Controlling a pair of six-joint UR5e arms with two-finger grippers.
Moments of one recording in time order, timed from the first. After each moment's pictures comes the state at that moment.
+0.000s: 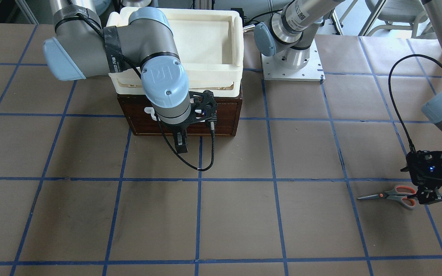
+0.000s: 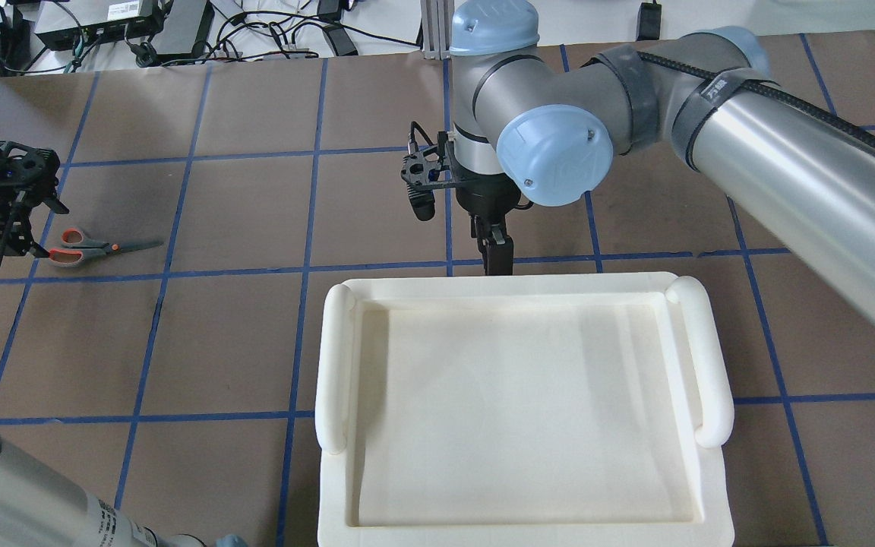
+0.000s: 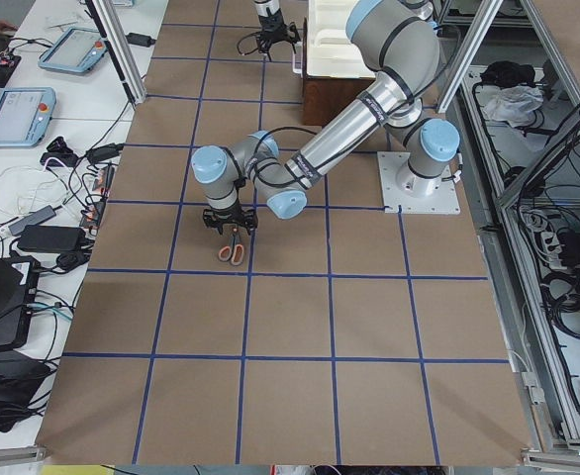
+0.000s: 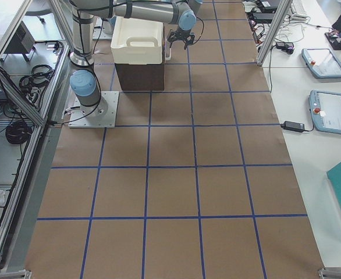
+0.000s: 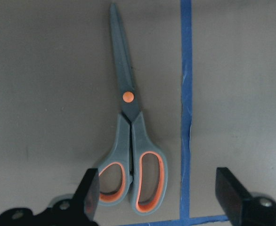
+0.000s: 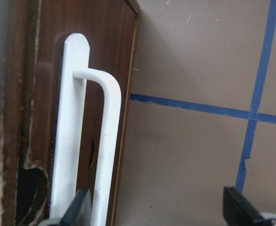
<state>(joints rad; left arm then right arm) -1.00 -2.09 -1.57 -1.12 1.64 2.18 1.89 -1.23 1.56 -1.65 -1.48 -1.41</state>
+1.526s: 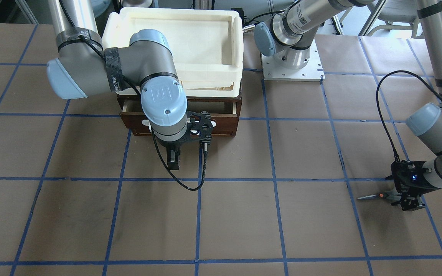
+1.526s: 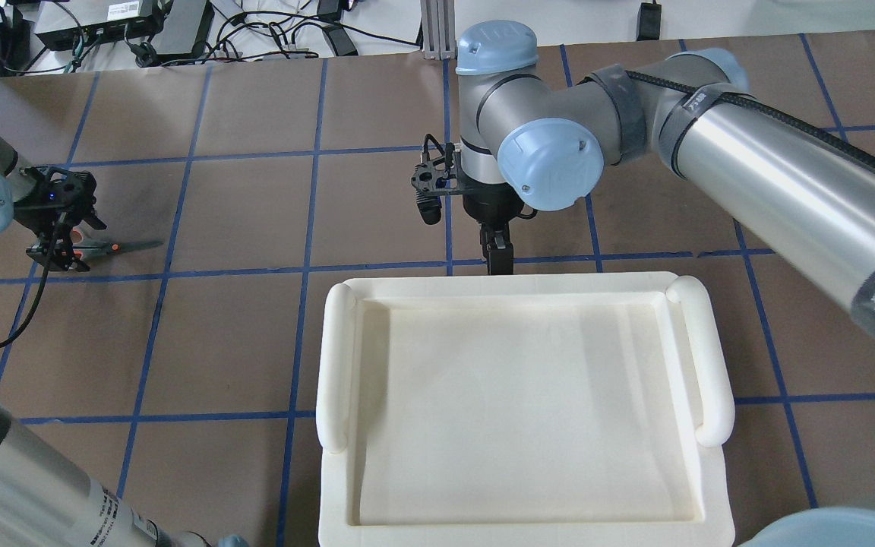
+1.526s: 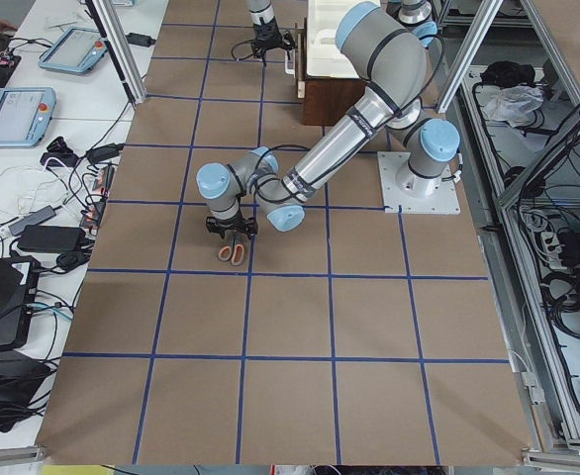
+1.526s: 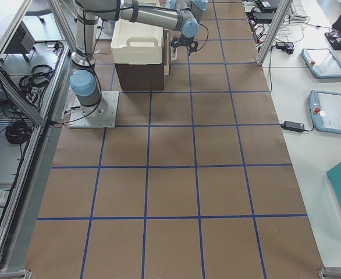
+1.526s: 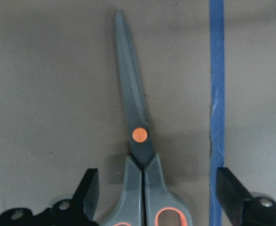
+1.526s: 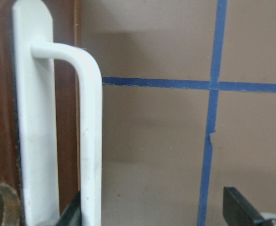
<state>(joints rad) -1.00 -2.16 -1.62 -1.01 1.58 2.19 1.87 -1.17 1.55 -1.77 -1.56 -1.32</state>
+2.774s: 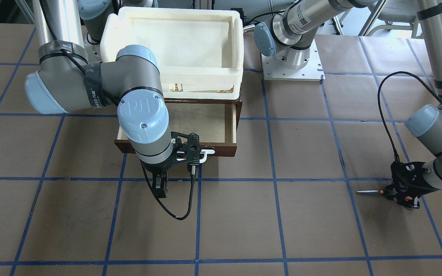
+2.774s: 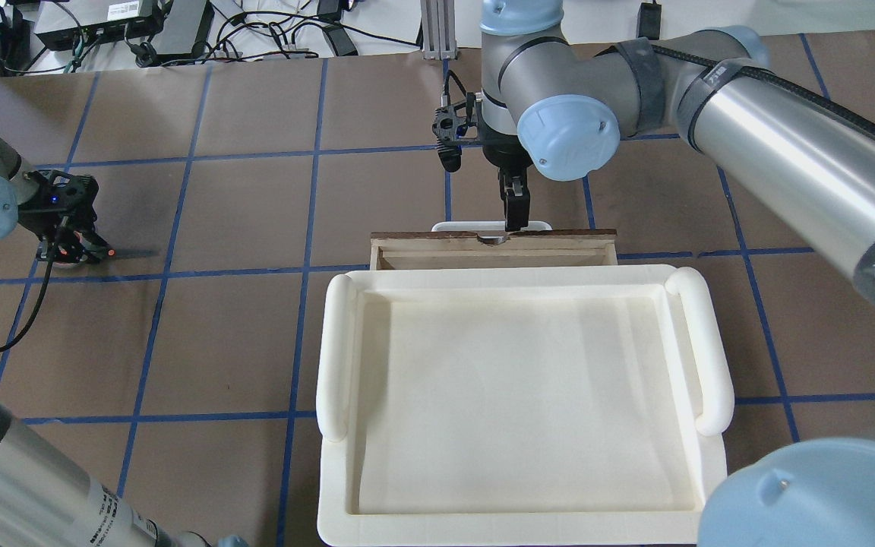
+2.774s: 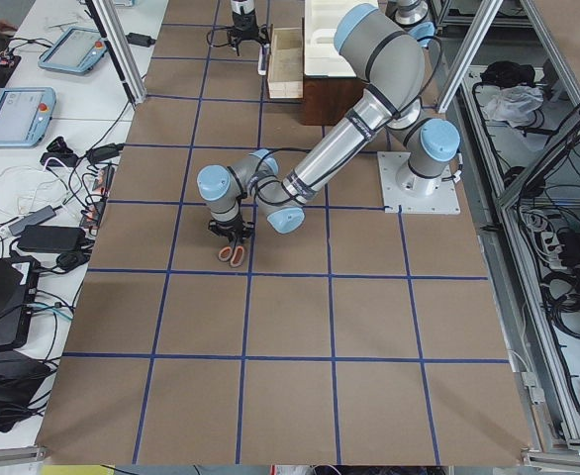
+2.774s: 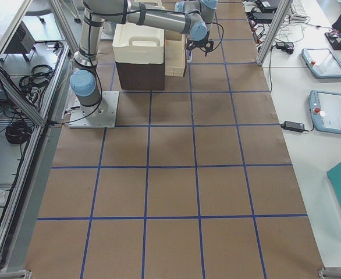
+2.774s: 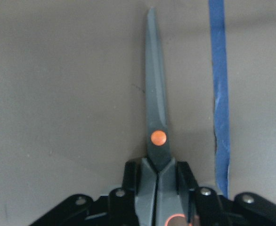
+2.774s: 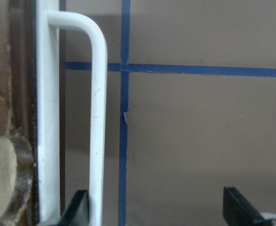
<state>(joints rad) -1.00 -2.17 -1.62 -1.00 1.59 2.24 1.81 -1.10 1.45 -1.86 -1.57 -1.37</state>
